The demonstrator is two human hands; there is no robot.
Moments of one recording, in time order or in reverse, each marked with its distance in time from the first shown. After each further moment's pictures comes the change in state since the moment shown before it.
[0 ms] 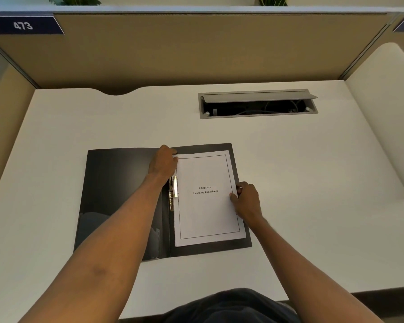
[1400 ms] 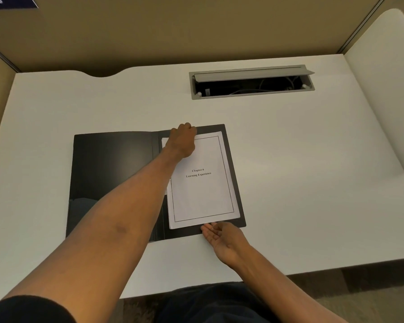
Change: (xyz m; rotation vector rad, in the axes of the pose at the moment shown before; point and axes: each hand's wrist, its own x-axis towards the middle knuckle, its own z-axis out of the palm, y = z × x) left_hand 0.017 0.066 0.036 0.416 -0.123 0.309; right_hand -0.133 -0.003 0.025 1.277 -0.281 0.974
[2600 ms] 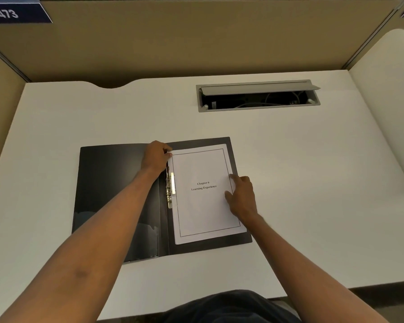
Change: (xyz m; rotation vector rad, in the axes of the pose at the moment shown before) left_hand -0.044 -0.079 -0.010 -0.553 0.199 -0.316; right_hand 0.066 -0.105 0.042 -1.355 0.245 -1.005
